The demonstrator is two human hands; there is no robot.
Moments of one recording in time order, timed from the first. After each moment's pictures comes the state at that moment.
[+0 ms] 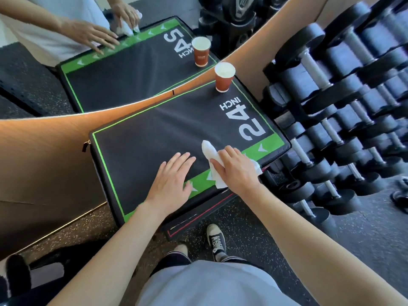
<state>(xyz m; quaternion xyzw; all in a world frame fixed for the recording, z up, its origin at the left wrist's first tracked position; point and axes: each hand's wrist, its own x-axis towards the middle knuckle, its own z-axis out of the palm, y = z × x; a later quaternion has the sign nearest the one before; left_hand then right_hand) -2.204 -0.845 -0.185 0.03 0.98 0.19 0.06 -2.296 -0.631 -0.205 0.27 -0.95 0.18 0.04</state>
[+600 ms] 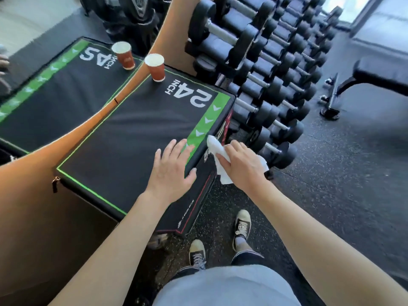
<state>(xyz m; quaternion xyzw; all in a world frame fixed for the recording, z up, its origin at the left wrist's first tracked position) -2.155 -0.849 -0.146 0.26 0.96 0.12 0.04 -2.114 -0.621 -0.170 0.00 -0.99 0.13 0.06</state>
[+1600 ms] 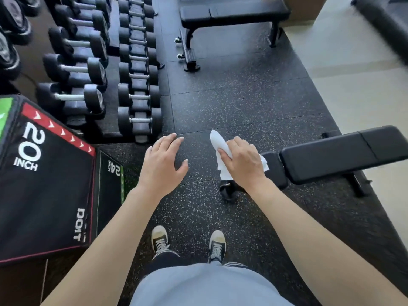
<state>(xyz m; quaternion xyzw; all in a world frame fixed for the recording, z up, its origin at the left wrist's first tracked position) -1.763 -0.483 -0.140 0.52 0.83 0.17 0.09 -1.574 -0.321 -0.191 -0.36 -0.91 0.10 0.17</state>
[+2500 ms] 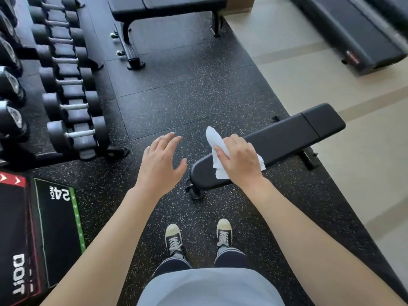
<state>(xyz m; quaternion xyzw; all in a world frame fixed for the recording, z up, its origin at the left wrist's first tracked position) -1.685 -0.357 -0.167 0.60 0.76 0.19 0.16 -1.466 -0.246 -0.188 -0.46 -0.87 0.05 0.16</state>
